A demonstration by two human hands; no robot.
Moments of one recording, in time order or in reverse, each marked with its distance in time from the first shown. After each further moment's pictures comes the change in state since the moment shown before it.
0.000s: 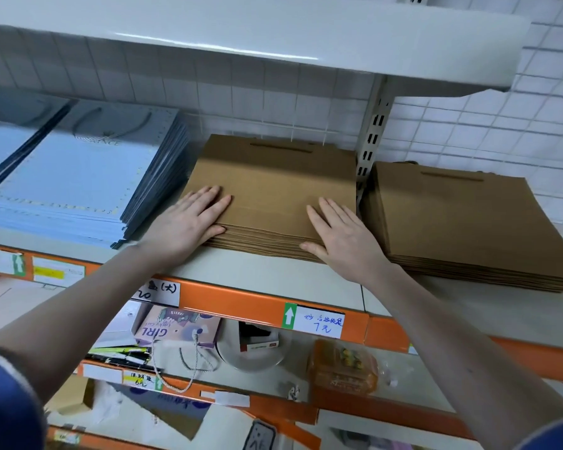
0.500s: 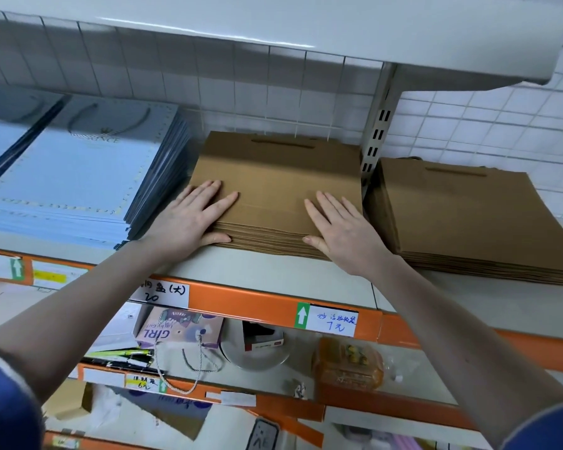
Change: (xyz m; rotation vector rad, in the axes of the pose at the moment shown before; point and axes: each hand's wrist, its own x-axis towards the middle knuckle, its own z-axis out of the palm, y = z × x) left_hand 0.003 -0.011 -0.005 0.007 -0.075 0.065; right_hand 0.011 -0.009 -0.003 -0.109 -0.018 -0.036
